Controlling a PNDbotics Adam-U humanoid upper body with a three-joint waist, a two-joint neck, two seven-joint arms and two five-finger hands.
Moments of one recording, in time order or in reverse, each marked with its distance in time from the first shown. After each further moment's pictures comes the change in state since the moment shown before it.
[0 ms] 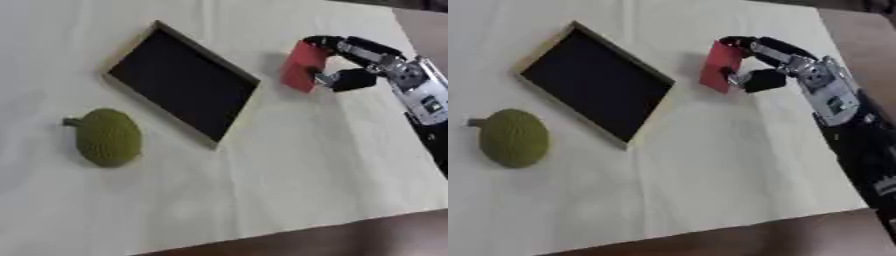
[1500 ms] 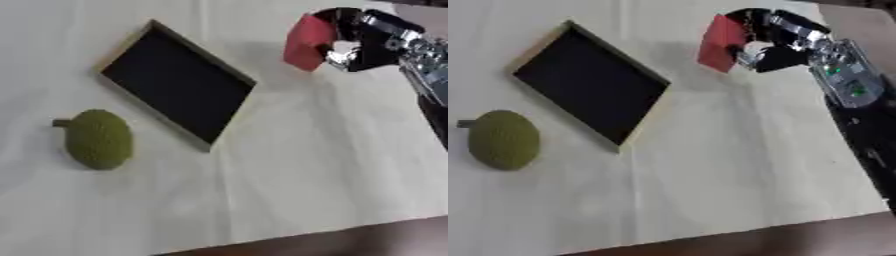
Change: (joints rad) left arm 0.000 0.000 0.000 0.000 0.004 0.005 -0.005; right arm -0.055 -0.064 -0.006 -0.053 -0.289 -0.034 -0.078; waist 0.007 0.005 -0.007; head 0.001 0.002
